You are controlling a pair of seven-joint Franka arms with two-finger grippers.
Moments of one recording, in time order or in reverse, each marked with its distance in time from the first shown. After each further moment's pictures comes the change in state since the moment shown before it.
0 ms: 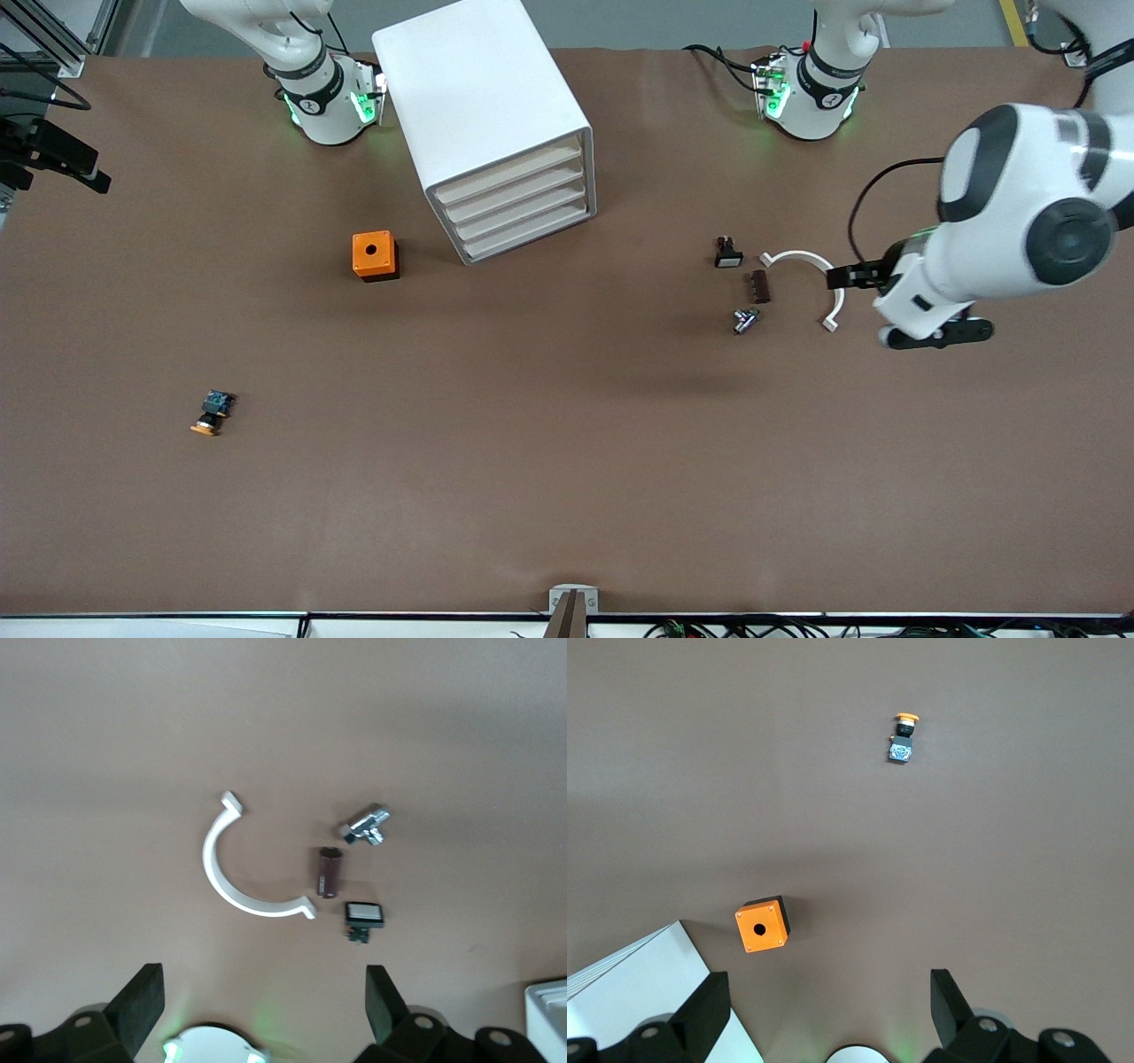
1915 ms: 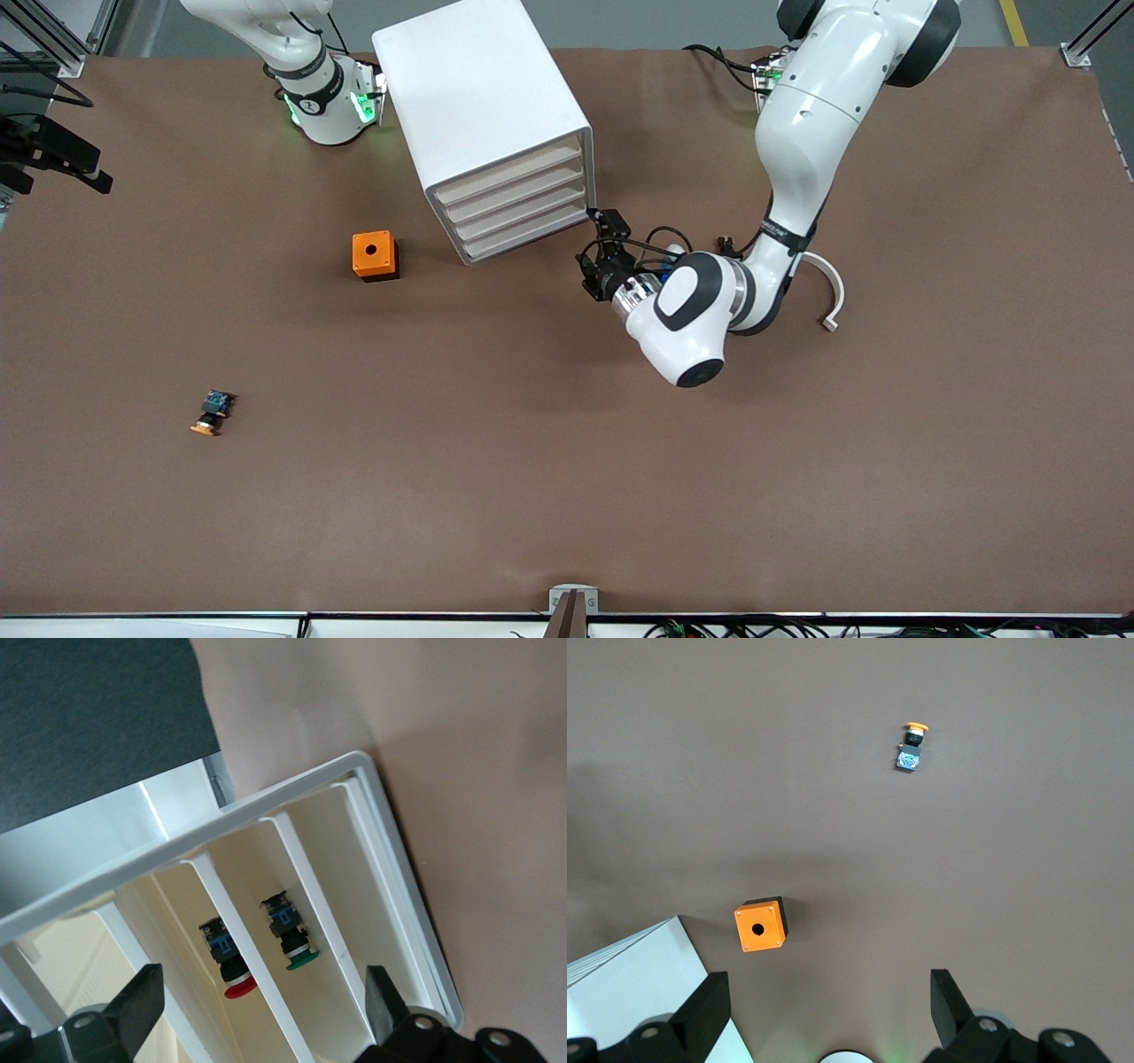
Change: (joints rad) left arm -0.357 0.609 -0.008 0.306 -0.902 -0.127 -1.629; right arm 0.000 0.000 0.005 0.000 0.002 0.011 -0.049
